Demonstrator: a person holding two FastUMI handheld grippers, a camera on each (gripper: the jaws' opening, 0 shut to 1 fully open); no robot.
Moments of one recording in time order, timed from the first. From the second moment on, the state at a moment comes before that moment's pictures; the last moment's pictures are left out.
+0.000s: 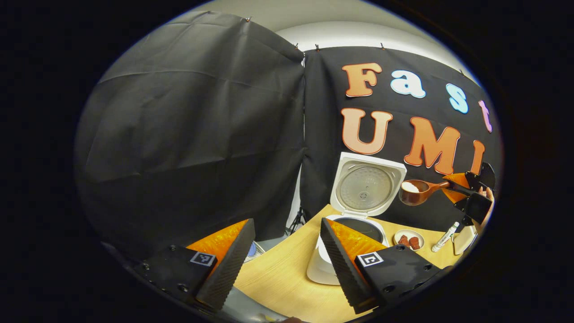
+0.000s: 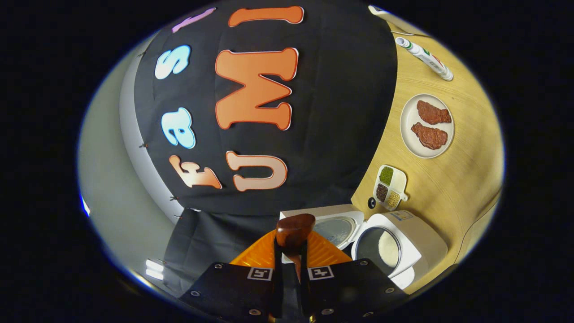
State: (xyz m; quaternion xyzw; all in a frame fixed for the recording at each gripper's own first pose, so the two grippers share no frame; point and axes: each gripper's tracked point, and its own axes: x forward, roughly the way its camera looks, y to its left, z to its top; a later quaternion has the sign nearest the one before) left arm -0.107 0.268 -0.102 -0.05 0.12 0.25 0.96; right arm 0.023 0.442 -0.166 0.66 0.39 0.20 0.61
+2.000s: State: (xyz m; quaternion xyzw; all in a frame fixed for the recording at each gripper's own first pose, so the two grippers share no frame) left arm -0.126 0.297 -0.121 -0.05 0.14 0.29 0.95; right arm 0.001 0.577 -0.076 0.13 0.12 0.43 0.88
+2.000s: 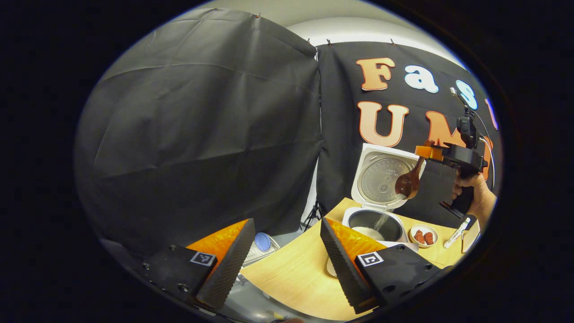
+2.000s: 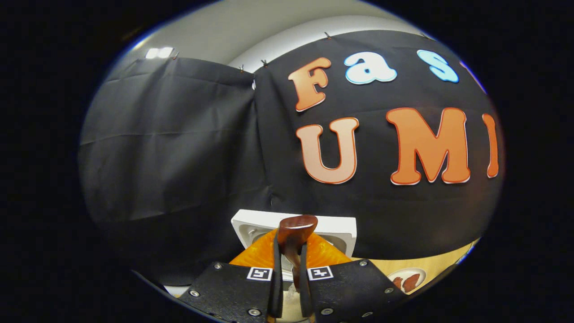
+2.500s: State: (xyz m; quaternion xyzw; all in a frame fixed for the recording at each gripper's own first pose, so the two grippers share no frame) left arm -0.117 0.274 -0.110 -0.02 0.14 0.27 0.95; right arm -0.037 0.553 -0.055 0.05 0.04 0.48 0.88
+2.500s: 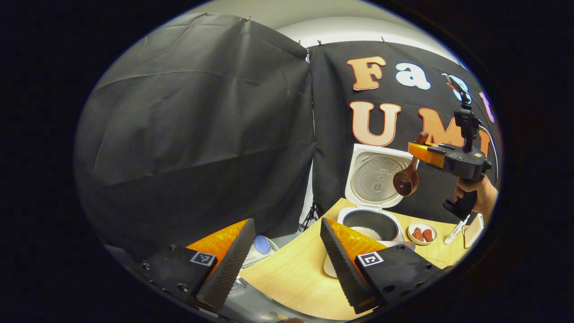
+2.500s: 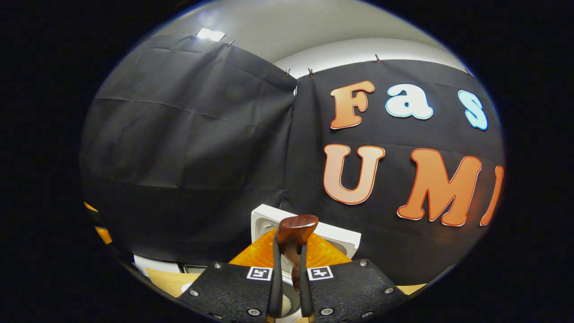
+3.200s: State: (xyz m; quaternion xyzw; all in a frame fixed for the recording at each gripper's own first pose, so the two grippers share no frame) left arm -0.074 0.174 -0.108 0.00 0.14 0.19 0.97; right arm -0.015 0.326 -0.075 0.14 0.11 0.35 0.92
